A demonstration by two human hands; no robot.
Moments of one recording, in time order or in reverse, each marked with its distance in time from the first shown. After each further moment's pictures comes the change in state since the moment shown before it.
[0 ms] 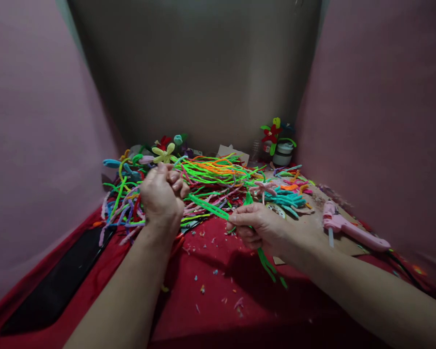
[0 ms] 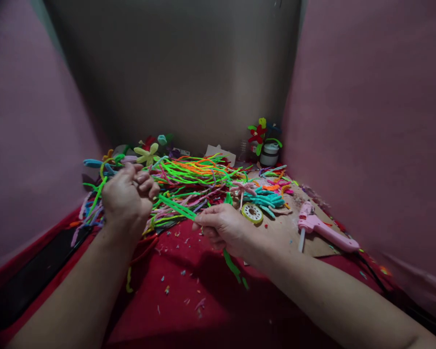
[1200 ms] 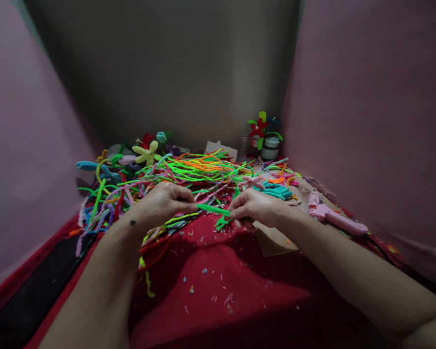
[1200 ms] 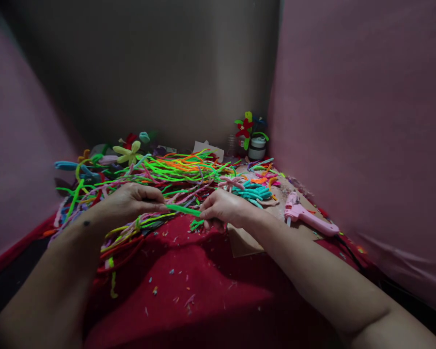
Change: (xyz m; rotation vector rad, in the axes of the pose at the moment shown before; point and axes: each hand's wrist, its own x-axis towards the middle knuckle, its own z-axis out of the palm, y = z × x) left_hand 0.013 0.004 -0.019 1.180 -0.949 -0.115; right_hand 0.014 -0.016 -0.044 -0.576 0.000 -0.036
